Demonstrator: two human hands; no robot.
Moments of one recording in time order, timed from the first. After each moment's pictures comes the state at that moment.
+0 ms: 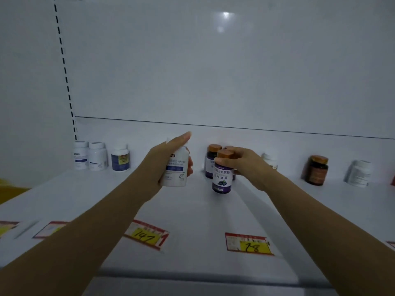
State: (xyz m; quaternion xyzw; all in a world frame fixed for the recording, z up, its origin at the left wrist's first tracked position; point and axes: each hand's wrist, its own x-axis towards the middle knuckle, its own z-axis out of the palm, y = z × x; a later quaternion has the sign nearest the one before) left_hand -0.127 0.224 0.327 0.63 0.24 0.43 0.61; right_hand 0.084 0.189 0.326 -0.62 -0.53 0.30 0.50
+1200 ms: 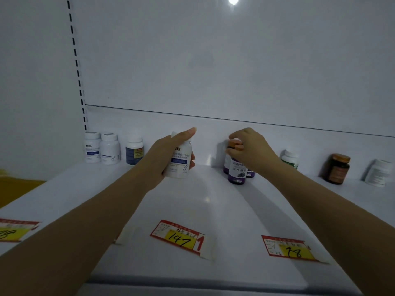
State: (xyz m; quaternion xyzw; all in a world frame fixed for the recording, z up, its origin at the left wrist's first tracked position) left_hand -0.168 0.284 0.317 0.62 0.27 0.41 0.61; right_hand 0.043 0.232 0.336 -0.72 -0.63 -0.09 0.27
